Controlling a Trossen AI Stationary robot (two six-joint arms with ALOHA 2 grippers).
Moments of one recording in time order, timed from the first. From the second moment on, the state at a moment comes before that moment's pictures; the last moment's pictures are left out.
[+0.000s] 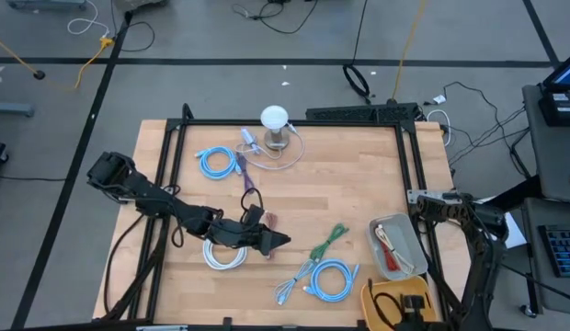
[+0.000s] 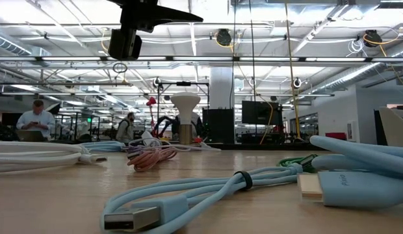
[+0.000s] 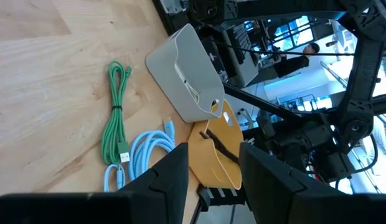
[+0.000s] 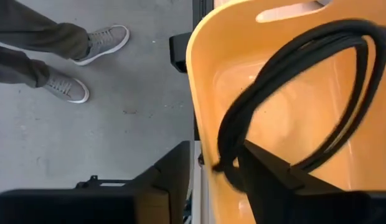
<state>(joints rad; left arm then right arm) -0.42 1.57 0.86 0.42 -0.39 -1.27 1.31 1.91 1.53 -1.04 0.31 1.32</state>
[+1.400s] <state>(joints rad) -0.45 1.58 1.35 -0.20 -0.24 -0.84 0.92 1.54 1.49 -1.03 0.73 0.98</state>
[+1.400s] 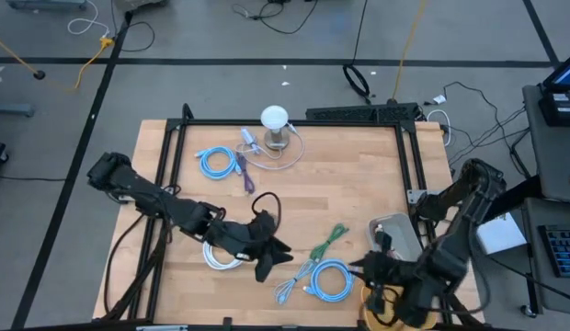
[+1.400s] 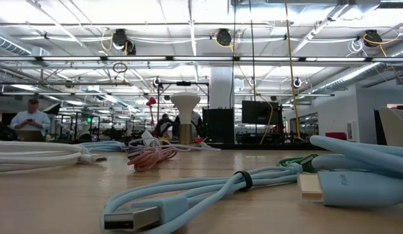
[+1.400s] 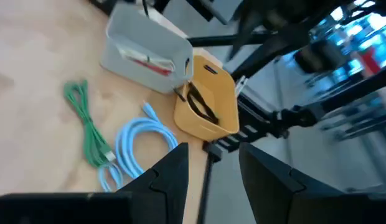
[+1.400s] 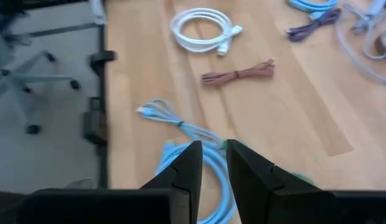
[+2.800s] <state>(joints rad) -0.54 1.67 1.53 -0.57 -0.34 -0.95 0.60 1.54 0.83 -0.30 0.15 0.80</state>
